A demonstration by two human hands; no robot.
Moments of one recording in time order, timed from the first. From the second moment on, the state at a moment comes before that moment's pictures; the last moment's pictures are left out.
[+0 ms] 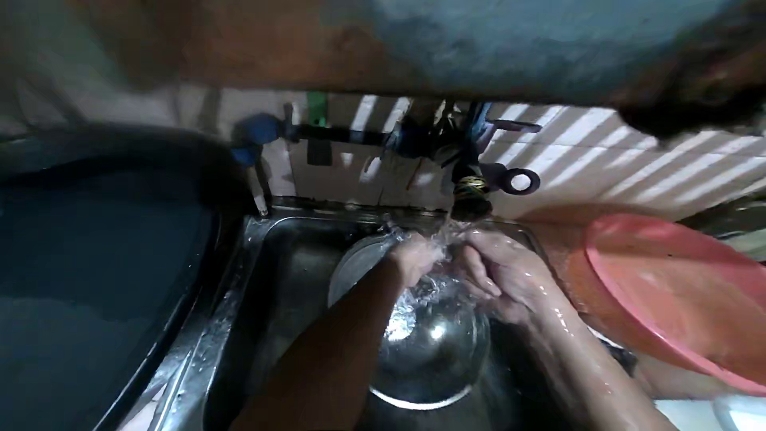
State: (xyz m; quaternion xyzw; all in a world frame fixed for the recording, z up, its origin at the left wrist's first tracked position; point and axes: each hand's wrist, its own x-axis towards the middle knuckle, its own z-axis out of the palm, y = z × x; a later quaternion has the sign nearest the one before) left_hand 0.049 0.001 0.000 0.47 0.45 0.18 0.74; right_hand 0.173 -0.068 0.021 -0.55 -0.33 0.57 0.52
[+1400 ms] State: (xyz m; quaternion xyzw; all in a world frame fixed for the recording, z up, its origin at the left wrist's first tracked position) left_hand 0.056 0.000 -0.010 0.77 0.48 0.04 0.42; right_hand 0.197 -0.079 -0.218 -0.66 -0.15 0.47 0.56
